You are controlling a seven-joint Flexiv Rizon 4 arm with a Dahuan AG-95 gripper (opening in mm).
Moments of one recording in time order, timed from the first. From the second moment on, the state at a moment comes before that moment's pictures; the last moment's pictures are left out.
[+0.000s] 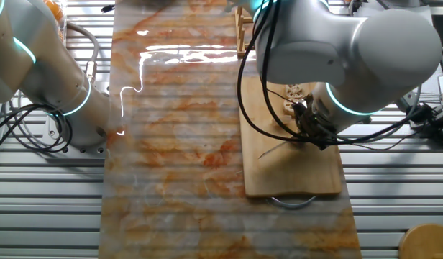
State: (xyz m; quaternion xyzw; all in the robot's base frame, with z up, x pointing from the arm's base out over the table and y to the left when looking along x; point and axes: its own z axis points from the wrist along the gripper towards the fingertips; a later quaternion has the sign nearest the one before) arm 0.553 -0.066 0.080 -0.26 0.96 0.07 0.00
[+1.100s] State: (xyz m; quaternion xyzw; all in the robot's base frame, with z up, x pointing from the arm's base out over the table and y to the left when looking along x) arm 0.560 -0.067 0.077 -0.24 0.97 0.06 0.00
